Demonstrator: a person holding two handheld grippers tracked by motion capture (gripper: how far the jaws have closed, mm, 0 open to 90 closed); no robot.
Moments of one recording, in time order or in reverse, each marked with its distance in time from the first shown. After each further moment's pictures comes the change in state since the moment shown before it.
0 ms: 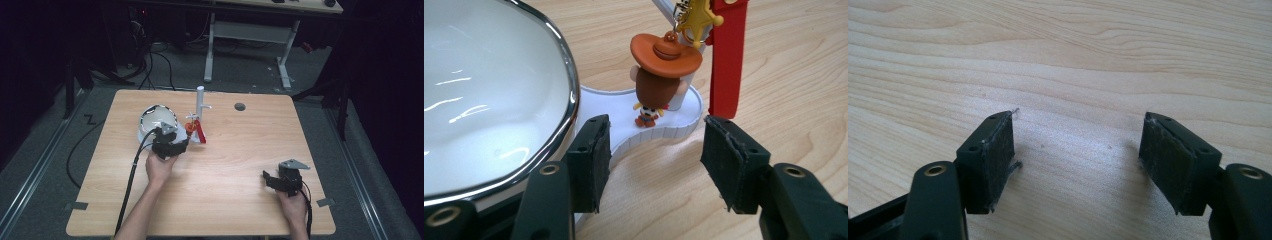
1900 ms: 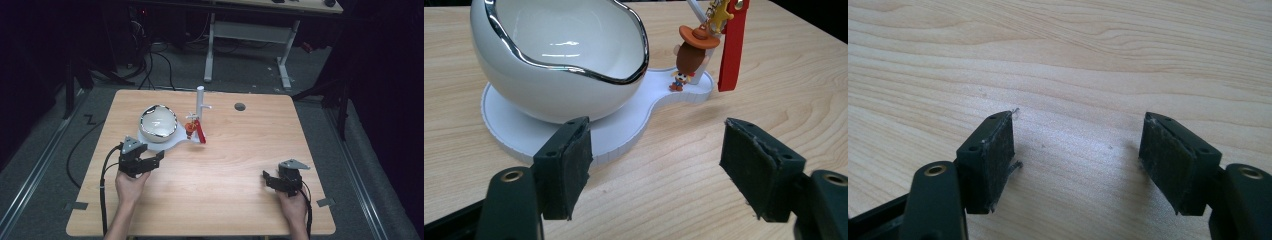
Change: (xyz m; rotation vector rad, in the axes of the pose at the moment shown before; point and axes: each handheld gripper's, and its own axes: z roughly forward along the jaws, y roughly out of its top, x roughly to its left) left arm 0.034 -0.043 -0.087 -0.090 0.004 -0.078; right arm 0.000 0.000 0.000 0.000 0.001 -0.001
